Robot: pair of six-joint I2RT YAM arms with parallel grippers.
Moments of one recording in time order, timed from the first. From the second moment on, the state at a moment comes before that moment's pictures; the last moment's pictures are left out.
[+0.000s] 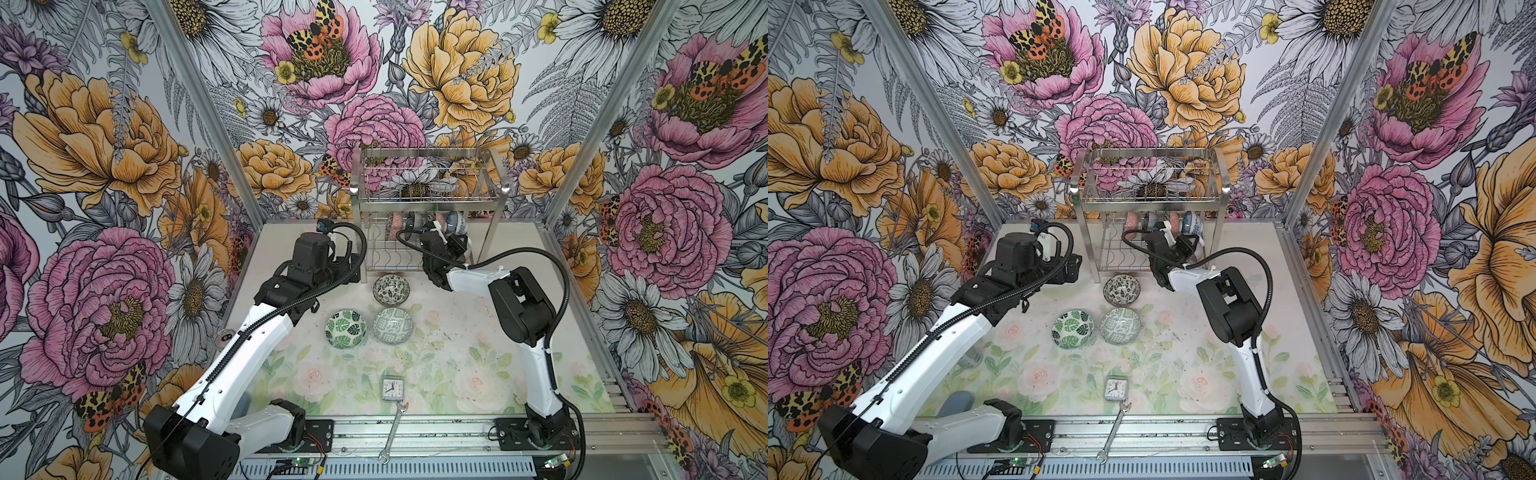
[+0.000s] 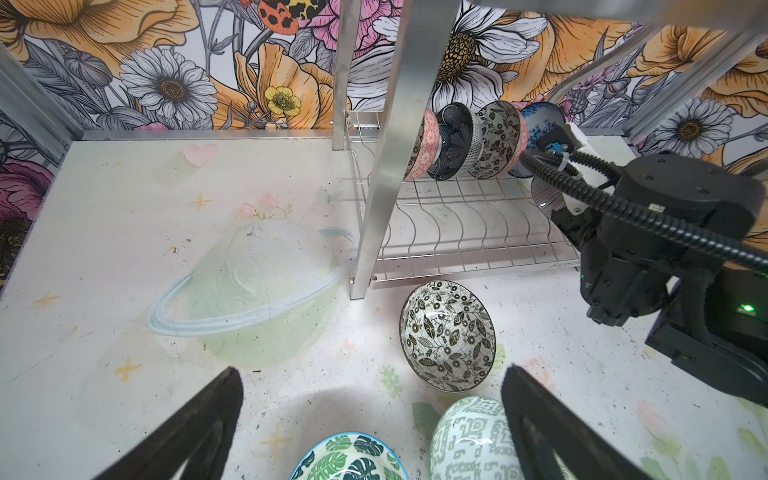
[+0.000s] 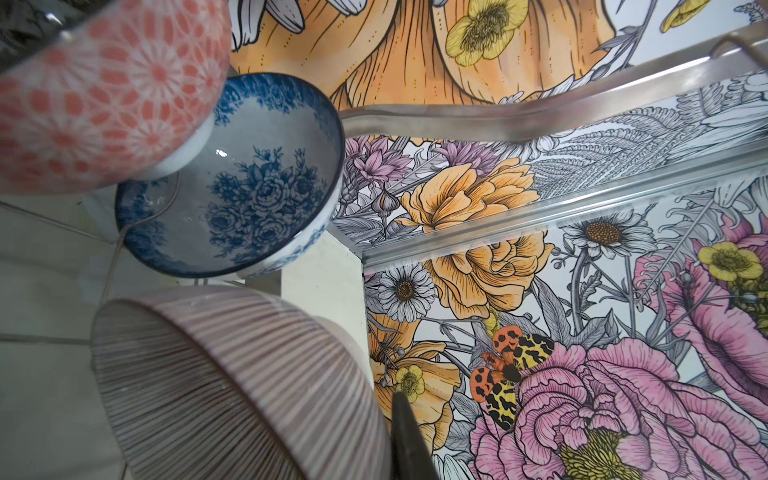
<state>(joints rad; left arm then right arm) -0.39 1.16 1.16 -0.57 -0.12 -0.24 0.50 2.19 1.48 0.27 1.18 -0.80</state>
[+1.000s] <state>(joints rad) -0.39 1.17 1.16 -0.57 -0.12 -0.24 0.50 2.20 1.48 0.06 1.14 -0.58</state>
